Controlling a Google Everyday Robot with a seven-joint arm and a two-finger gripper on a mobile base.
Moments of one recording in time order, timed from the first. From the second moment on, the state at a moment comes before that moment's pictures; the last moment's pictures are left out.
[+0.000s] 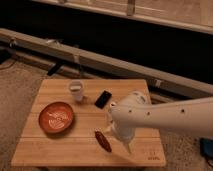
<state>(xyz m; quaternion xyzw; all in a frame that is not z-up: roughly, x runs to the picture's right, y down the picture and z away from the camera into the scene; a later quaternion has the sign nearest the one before) 0.050 0.248 0.643 -0.27 -0.21 -0.46 0.82</state>
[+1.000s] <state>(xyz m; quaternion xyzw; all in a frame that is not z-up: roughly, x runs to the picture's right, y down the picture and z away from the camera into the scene) -0.042 0.262 0.703 -0.20 -0.24 -0.67 0.67</state>
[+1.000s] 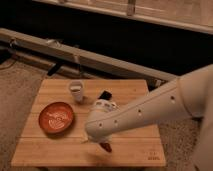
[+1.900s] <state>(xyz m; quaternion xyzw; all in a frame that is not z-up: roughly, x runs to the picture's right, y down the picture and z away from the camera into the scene) -0.039 0.255 0.783 -0.24 -0.21 -0.67 0.67</state>
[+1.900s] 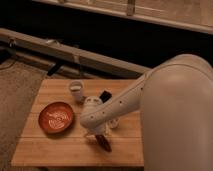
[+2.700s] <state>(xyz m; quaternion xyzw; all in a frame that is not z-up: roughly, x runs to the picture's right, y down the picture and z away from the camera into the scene) -0.021 0.280 0.802 -0.29 -0.22 -0.65 0.67</state>
